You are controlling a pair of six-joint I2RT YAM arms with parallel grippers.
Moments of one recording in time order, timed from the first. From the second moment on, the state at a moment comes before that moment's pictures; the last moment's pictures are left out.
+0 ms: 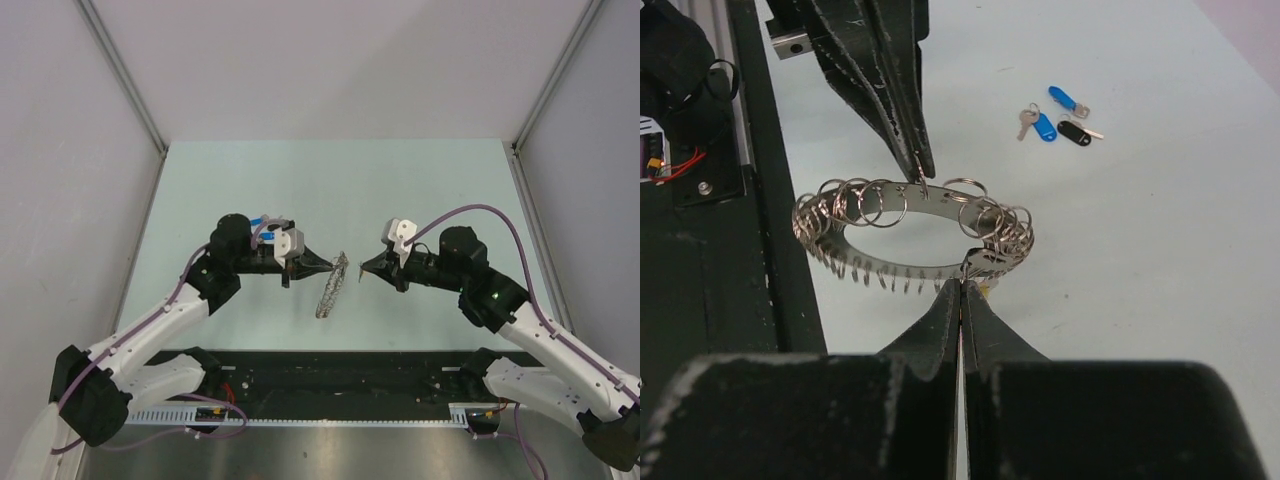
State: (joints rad) left arm -0.60 1.01 0.72 0.12 0.90 0.24; right arm 0.73 0.83 0.81 -0.21 -0.45 -0.22
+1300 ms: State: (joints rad) left arm -0.60 1.05 0.72 0.20 1.01 0.20; right arm 0.84 0.92 0.88 -0.27 -0.42 -0.27
